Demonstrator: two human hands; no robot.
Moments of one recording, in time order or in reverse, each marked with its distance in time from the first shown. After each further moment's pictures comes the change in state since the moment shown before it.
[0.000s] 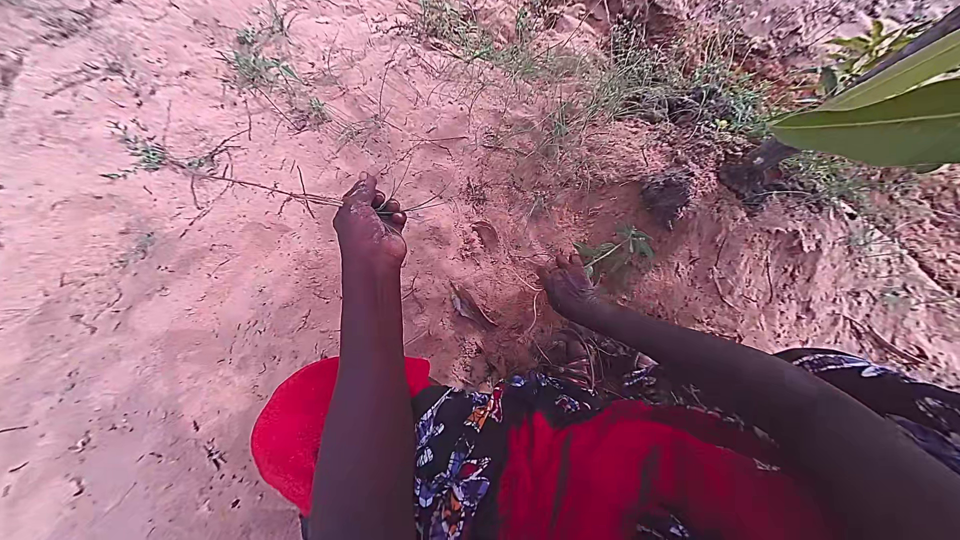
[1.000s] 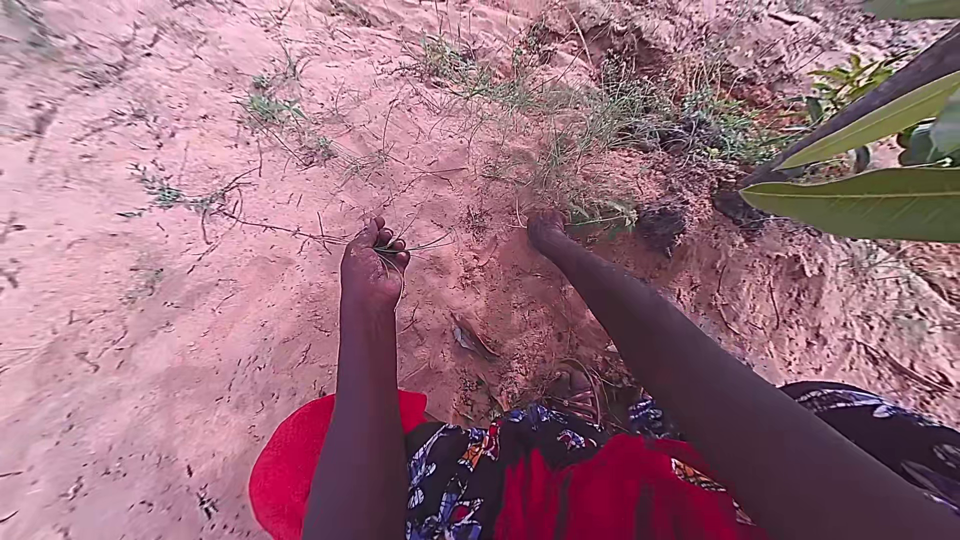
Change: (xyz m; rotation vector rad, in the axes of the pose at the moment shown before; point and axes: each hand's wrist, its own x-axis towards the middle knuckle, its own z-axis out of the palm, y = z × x) left_hand 0.016 -0.005 -0.008 0.006 -0.048 -0.123; right_hand 0.085 -0.013 -0.127 0.120 -0.016 0.389
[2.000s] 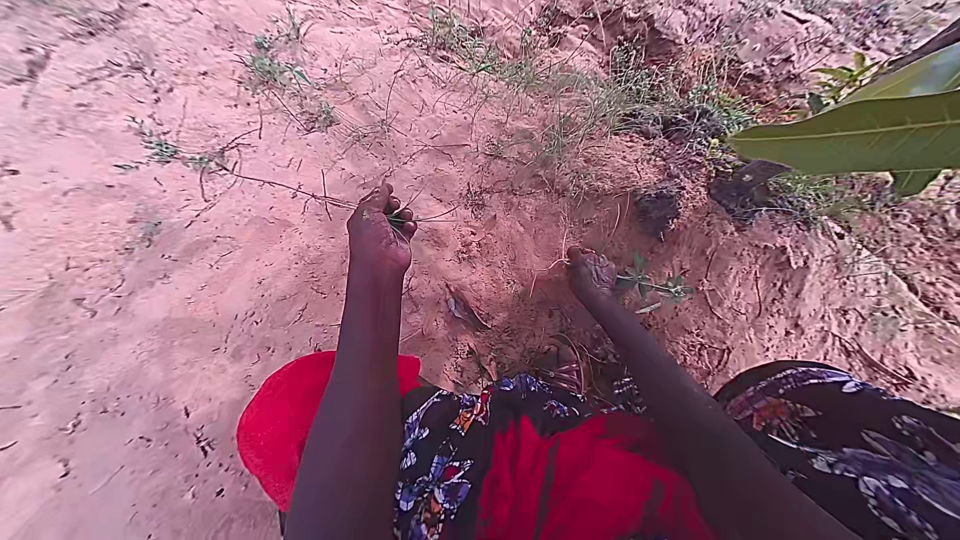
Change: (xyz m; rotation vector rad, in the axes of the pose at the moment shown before) left_hand -0.025 -0.005 0.006 0.039 -0.004 0.043; right_hand -0.034 0.101 0.124 0.153 0.244 0.031
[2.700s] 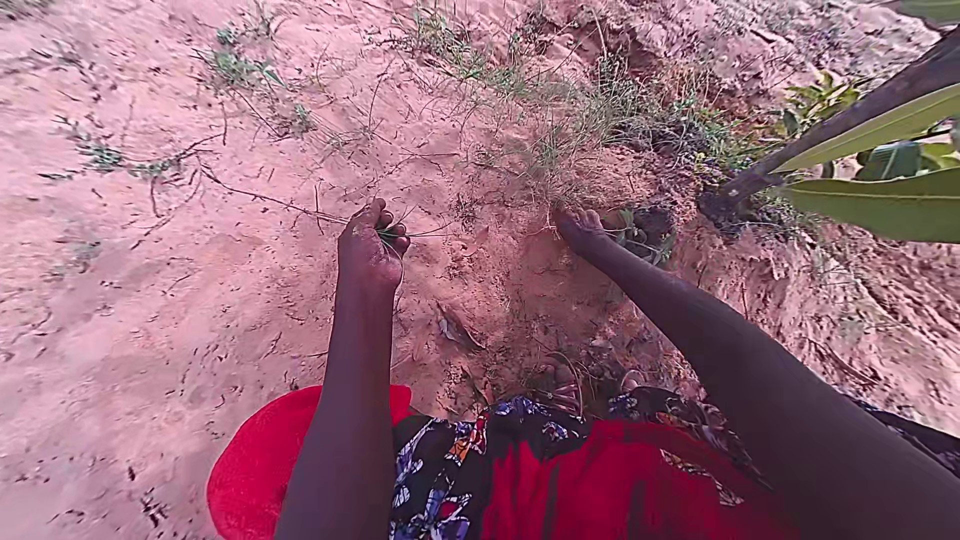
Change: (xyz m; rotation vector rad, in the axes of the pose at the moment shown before) left_hand 0.027 -0.008 0.001 -0.020 -0.002 -0.059; right_hand 0.103 -0.005 -0.045 -0.370 0.041 -0.296
